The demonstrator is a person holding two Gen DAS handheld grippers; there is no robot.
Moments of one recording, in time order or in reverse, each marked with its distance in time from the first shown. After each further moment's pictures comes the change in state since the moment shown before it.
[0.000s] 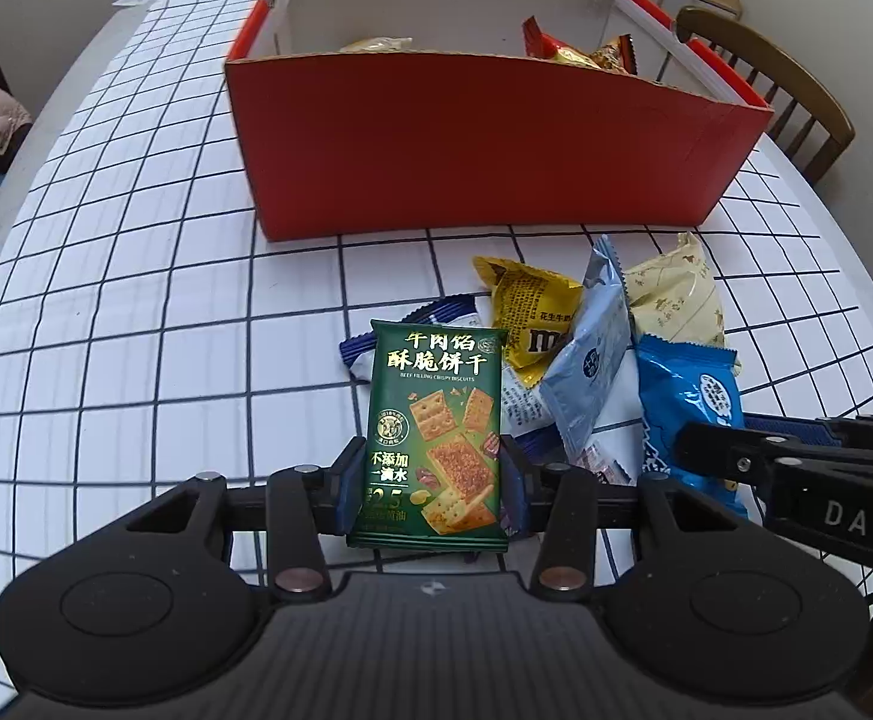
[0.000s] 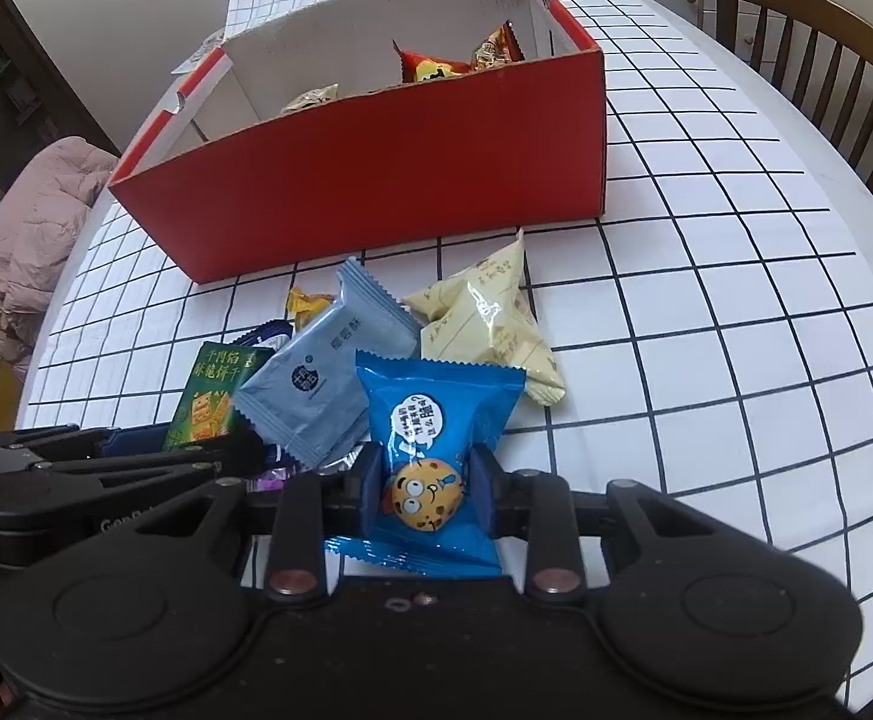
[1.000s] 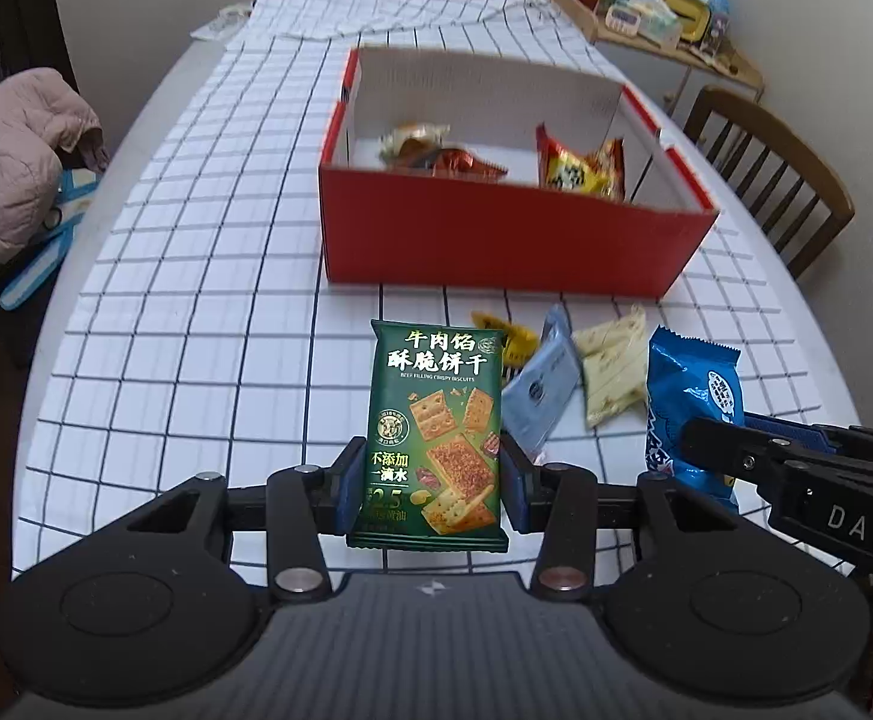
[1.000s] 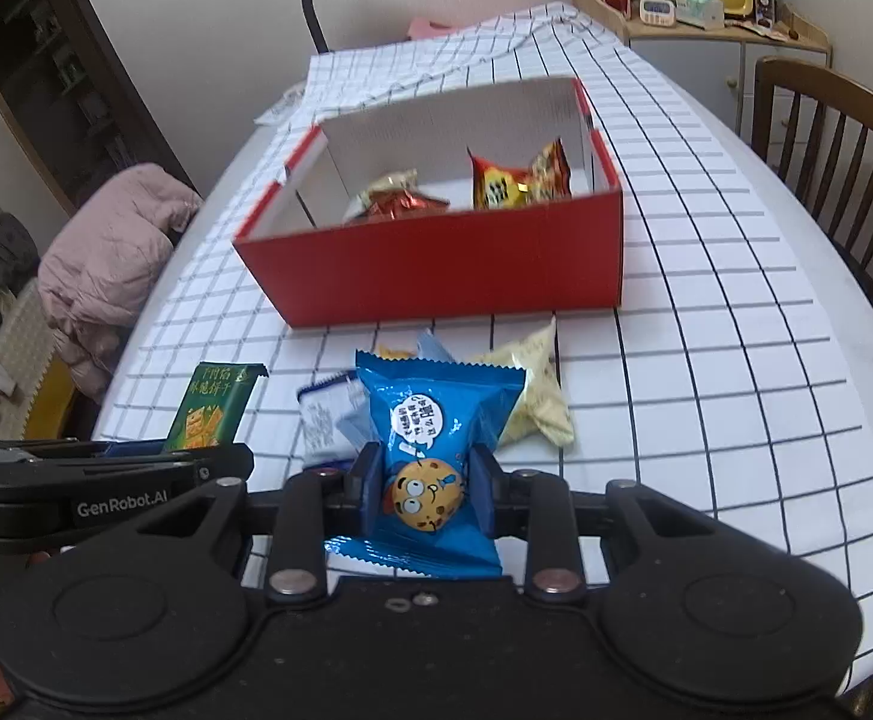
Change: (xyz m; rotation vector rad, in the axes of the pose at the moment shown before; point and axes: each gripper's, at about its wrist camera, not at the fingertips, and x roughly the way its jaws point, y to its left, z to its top) left arm -0.096 -0.012 -0.006 -0.107 -0.098 0.039; right arm -0.078 0.012 0.001 -0.096 -0.133 0.093
